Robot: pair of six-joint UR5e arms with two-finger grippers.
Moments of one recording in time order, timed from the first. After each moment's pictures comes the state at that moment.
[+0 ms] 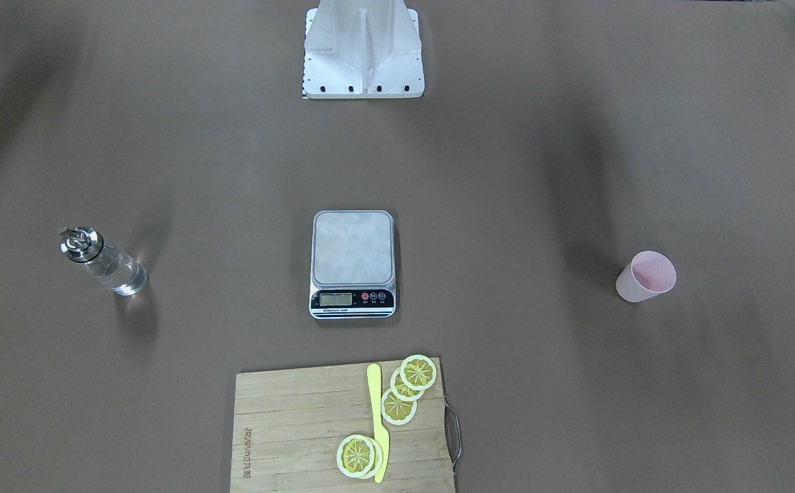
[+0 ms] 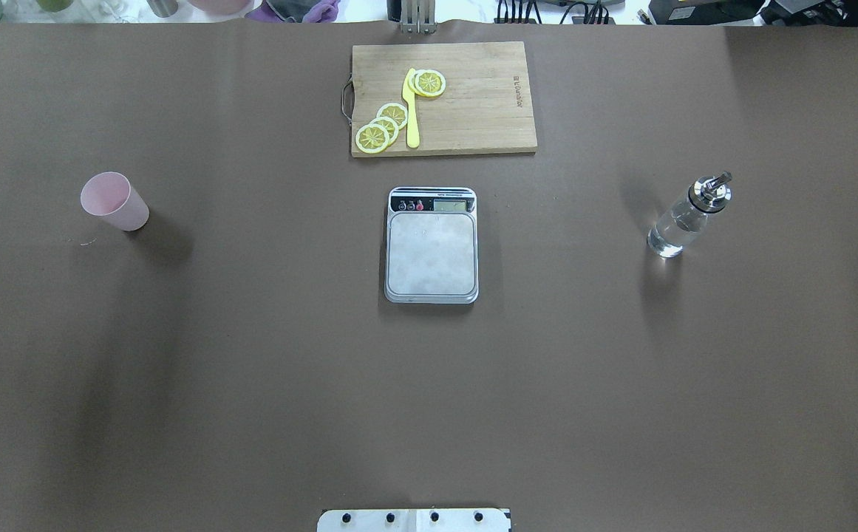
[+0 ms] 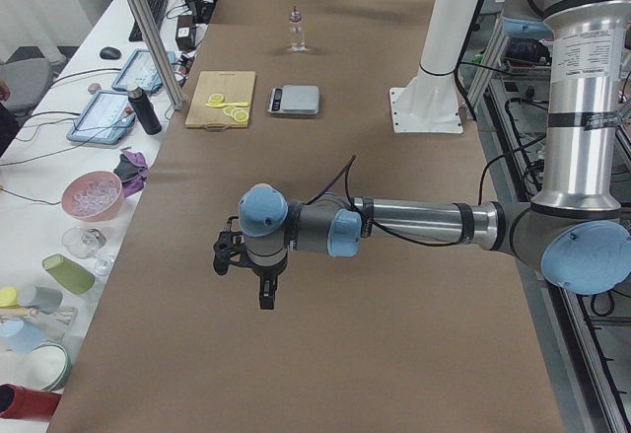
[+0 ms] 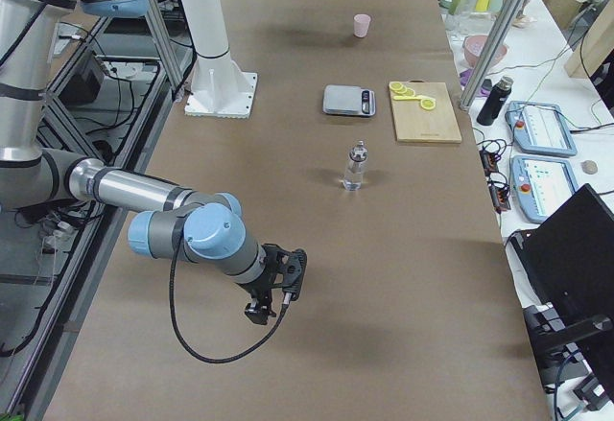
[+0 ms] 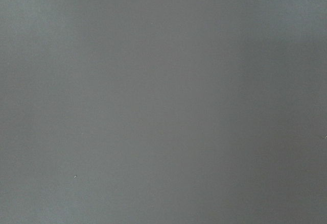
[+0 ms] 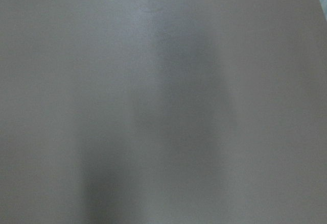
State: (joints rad) left arm -1.58 -1.53 -1.65 -1.64 -2.37 -0.09; right arm 1.86 -1.97 1.84 -1.38 2.39 0.01
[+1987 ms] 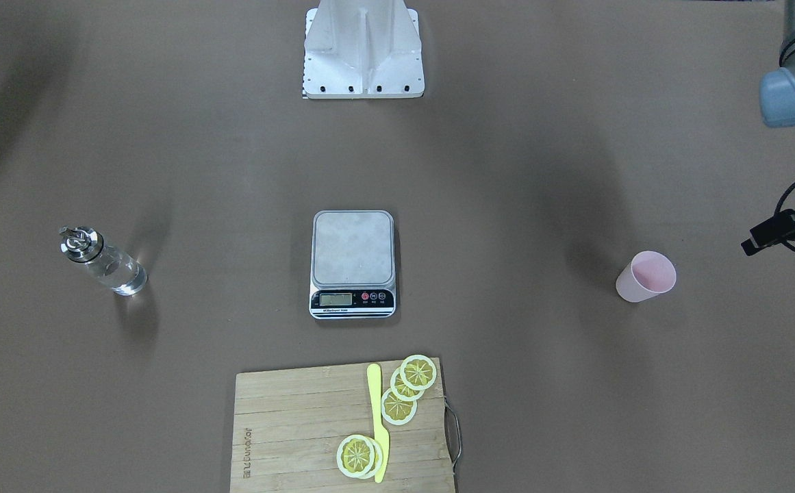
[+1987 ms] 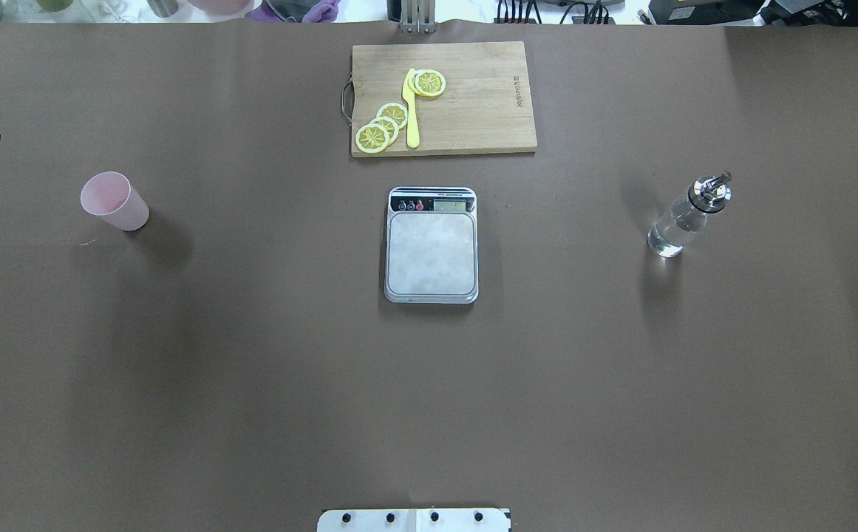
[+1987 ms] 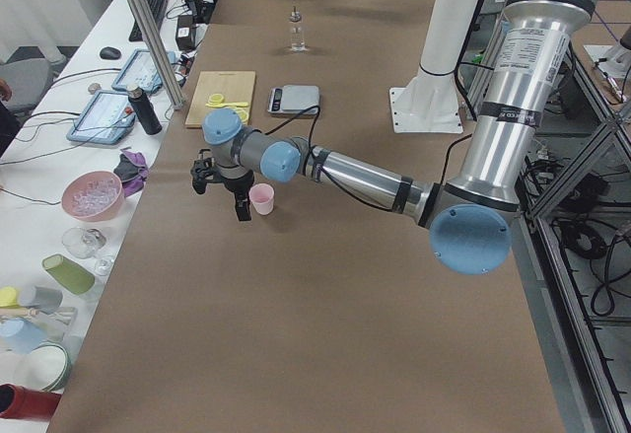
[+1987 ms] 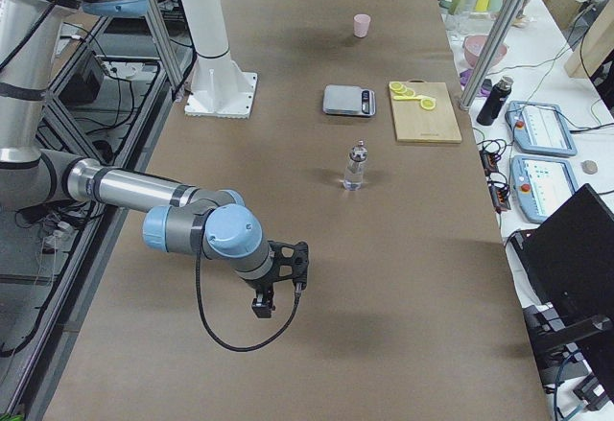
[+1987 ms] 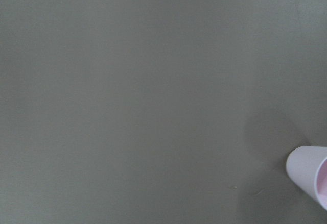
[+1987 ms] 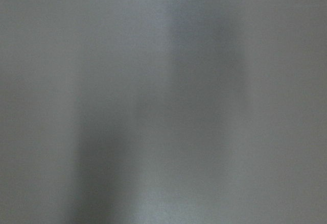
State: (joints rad) left arm -1.28 -1.83 -1.62 -1.61 -2.37 -0.63; right arm 1.77 -1.98 1.85 -1.45 2.40 -0.22
